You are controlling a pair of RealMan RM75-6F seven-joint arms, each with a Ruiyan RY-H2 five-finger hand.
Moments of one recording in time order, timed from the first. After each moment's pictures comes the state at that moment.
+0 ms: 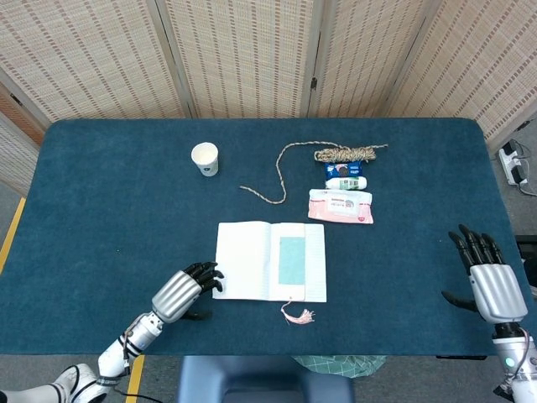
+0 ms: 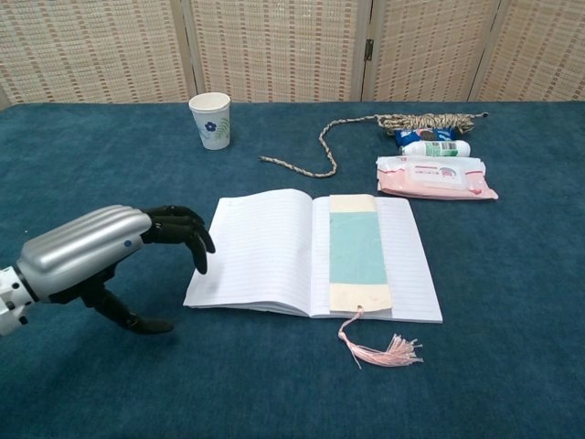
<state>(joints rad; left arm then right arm) -0.51 -1.72 0.02 -1.11 1.81 1.27 -0.18 0.15 -1.12 0.01 -1.57 -1.46 1.45 0.01</state>
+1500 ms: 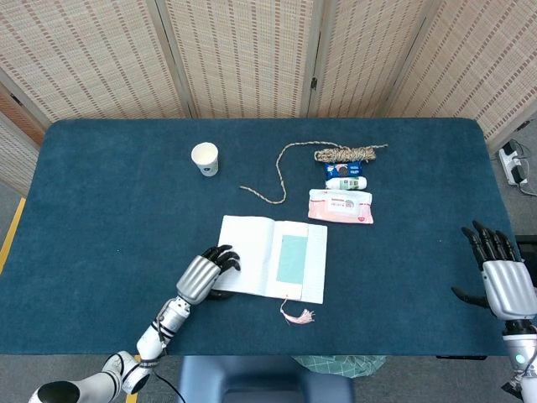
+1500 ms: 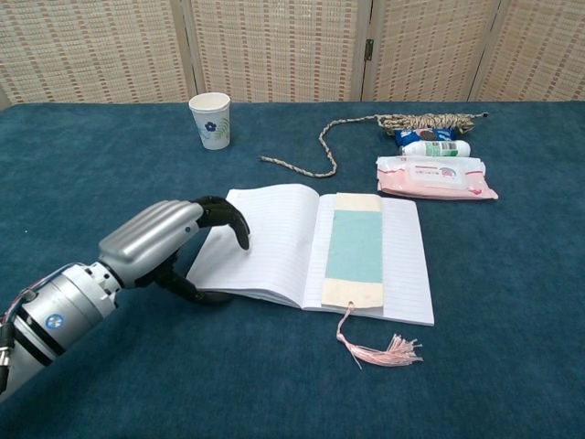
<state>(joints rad) -0.59 -2.06 -0.02 -0.65 1.67 1.33 -0.30 0.13 -1.10 0.06 -1.57 -1.44 1.41 0.03</state>
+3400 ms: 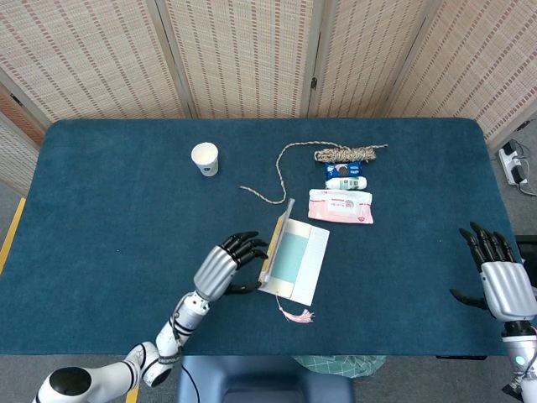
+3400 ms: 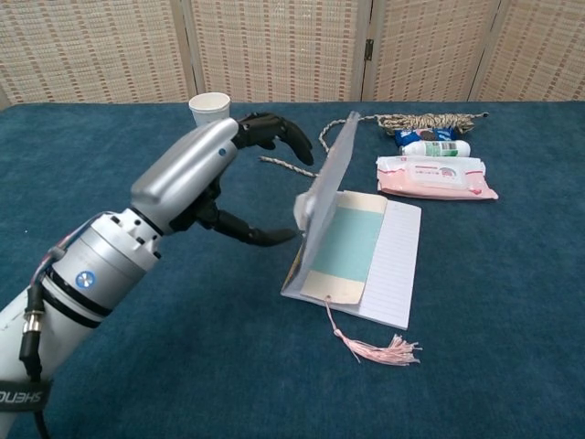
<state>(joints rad) -0.72 -2.07 -0.06 -0.83 1.69 1.52 -0.29 0.12 -1.08 0.07 -1.59 -1.46 1.40 0.04</state>
